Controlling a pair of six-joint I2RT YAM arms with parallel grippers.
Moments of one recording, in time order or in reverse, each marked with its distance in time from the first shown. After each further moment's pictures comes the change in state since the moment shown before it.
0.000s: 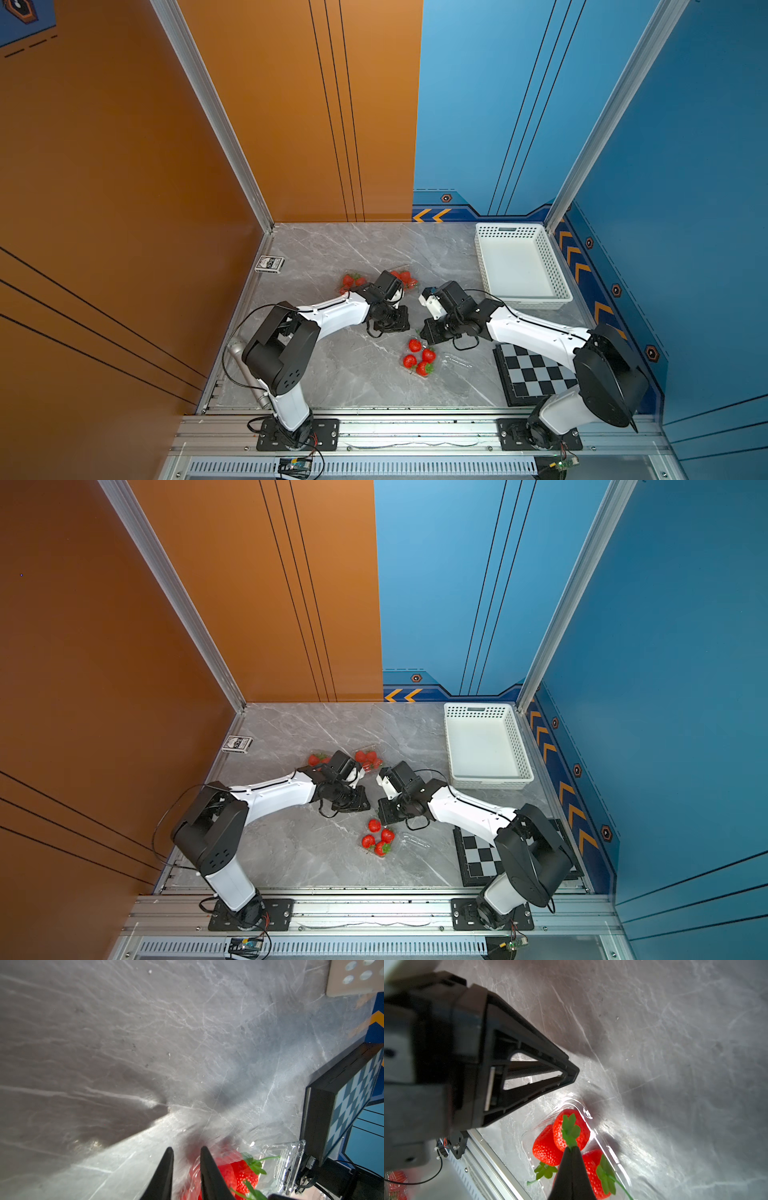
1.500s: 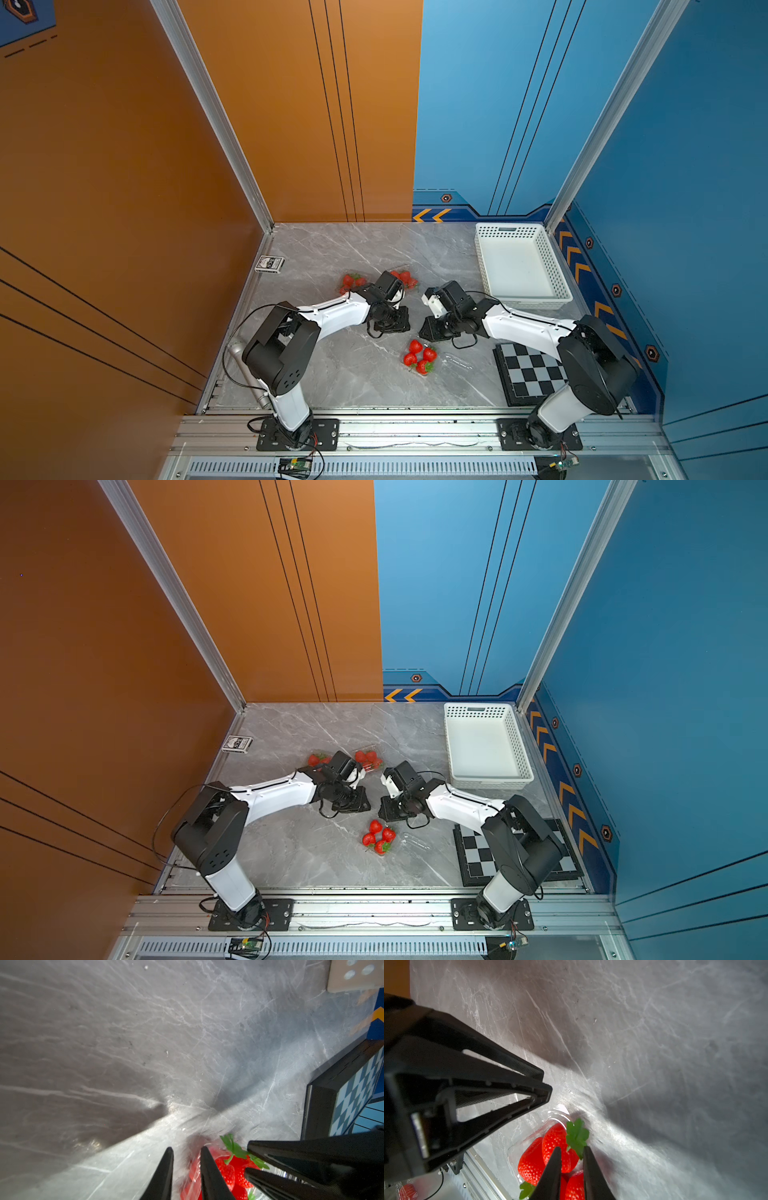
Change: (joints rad) left arm -0.005 0.000 0.000 -0.003 -0.001 0.007; right arm -0.047 0.087 -0.018 0.072 -0.026 0.041
